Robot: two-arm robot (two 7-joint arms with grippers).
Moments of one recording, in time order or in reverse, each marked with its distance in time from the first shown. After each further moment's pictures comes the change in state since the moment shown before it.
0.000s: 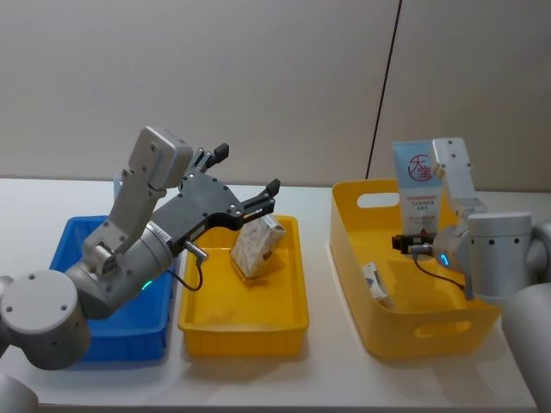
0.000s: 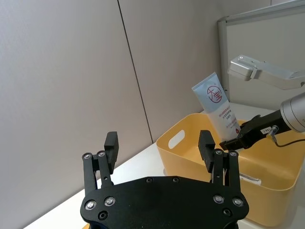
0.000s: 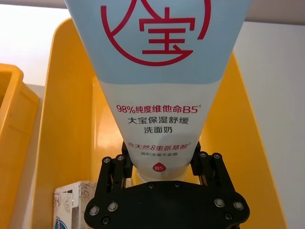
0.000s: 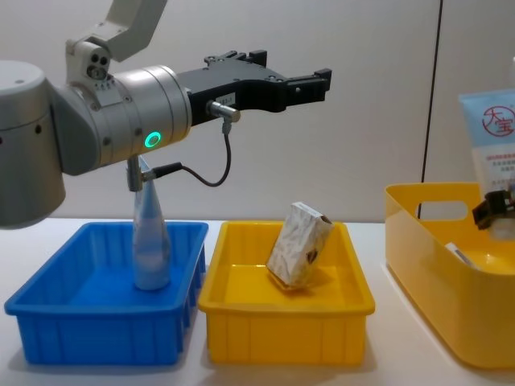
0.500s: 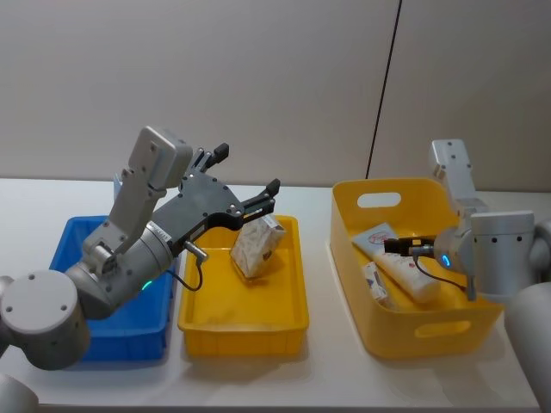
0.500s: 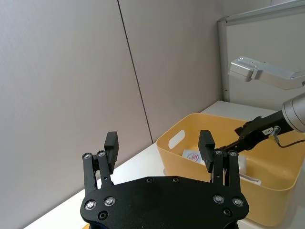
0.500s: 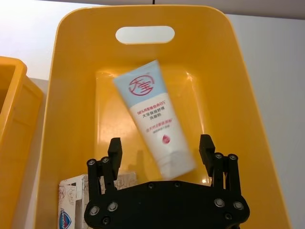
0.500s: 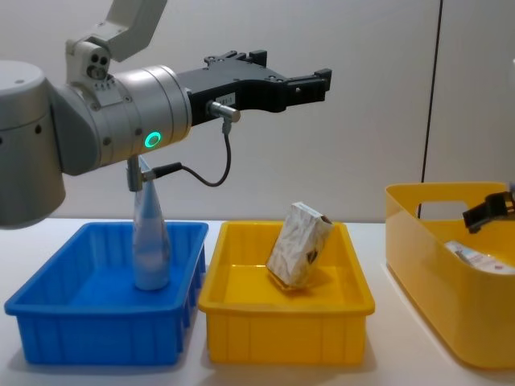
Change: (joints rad) left arm 0.000 0.000 0.000 0.000 0.000 0.000 0.000; right arm -0.002 0.004 0.004 -0.010 -0.003 0.031 0.025
